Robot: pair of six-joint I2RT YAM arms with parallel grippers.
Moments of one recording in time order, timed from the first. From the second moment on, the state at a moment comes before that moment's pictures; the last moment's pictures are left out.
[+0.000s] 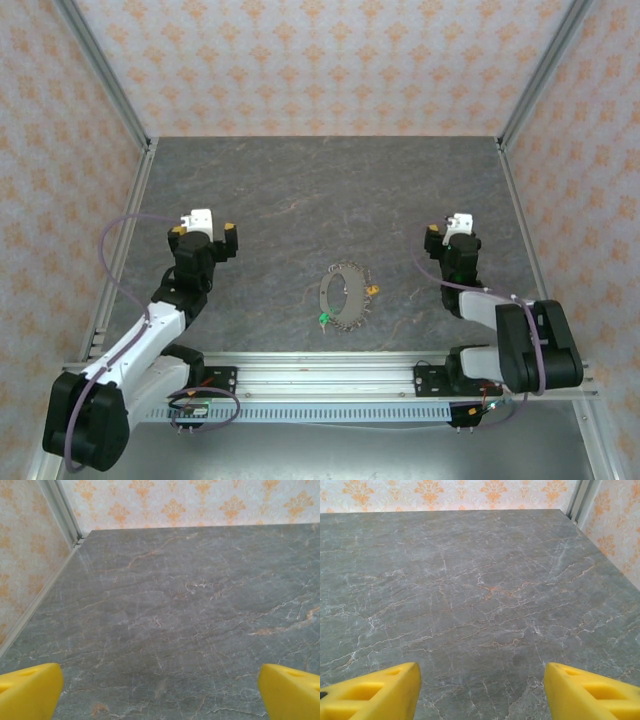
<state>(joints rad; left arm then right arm) -0.21 0.93 0.40 0.12 -0.42 -0.07 0.07 1.31 0.27 0.69 0.19 0.04</state>
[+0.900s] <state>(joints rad) -0.05 1.44 0.41 0.56 -0.10 0.02 0.06 1.53 0.39 0.75 0.30 0.16</state>
